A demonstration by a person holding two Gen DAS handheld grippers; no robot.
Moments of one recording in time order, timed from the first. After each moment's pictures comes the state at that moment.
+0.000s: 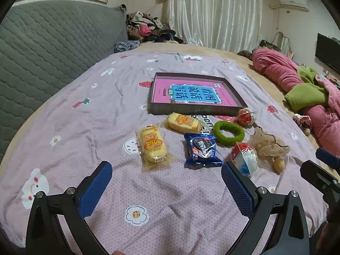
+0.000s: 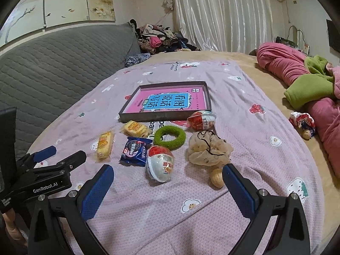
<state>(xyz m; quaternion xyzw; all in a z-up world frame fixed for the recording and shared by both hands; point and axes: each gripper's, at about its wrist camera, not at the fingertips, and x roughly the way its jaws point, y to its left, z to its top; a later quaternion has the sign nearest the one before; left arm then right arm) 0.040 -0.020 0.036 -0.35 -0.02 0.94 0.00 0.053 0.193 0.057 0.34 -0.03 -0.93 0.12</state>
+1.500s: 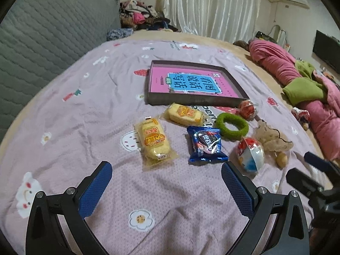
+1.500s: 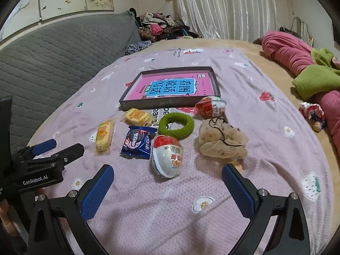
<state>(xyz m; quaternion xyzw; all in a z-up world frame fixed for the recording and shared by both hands) 0.008 -0.038 0.021 -0.40 -0.04 0.92 0.03 0.029 0.177 0.032 0.39 -0.03 -0.91 0.12</state>
